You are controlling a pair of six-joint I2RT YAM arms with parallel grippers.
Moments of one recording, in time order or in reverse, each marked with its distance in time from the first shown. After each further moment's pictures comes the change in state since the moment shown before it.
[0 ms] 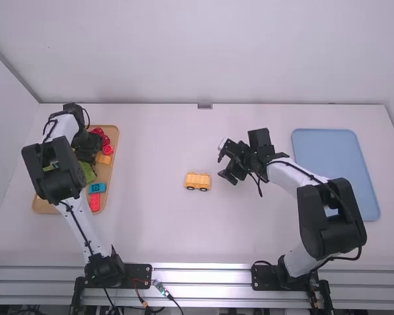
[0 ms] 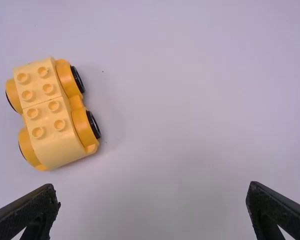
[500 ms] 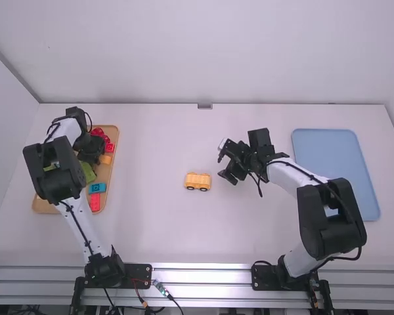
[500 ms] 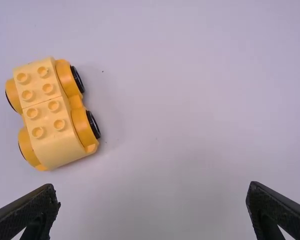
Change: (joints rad) left arm -0.001 0.000 -0.069 0.078 0.031 0.000; right arm 0.002 0.000 0.000 0.000 0.000 0.000
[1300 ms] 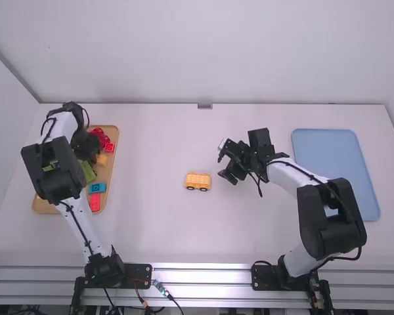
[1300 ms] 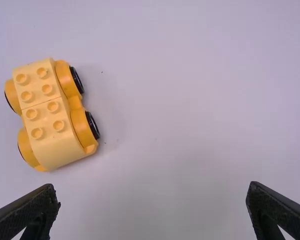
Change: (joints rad) left arm 0.000 0.000 0.138 -0.217 -0.055 -0.006; right arm 0.000 0.000 0.000 0.003 0.000 -0.001
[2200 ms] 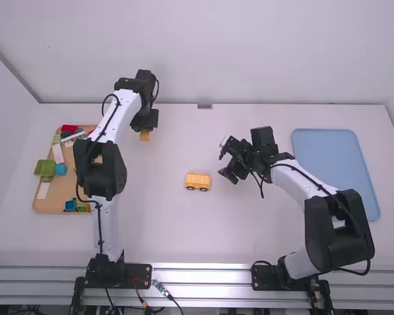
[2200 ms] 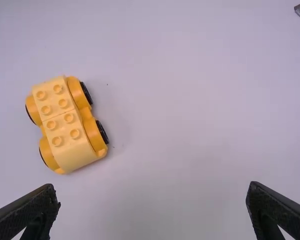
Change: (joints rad) left arm -0.515 0.000 0.306 -0.146 -0.123 0.898; right arm -0.010 -0.086 0.000 -0.060 -0.001 0.066
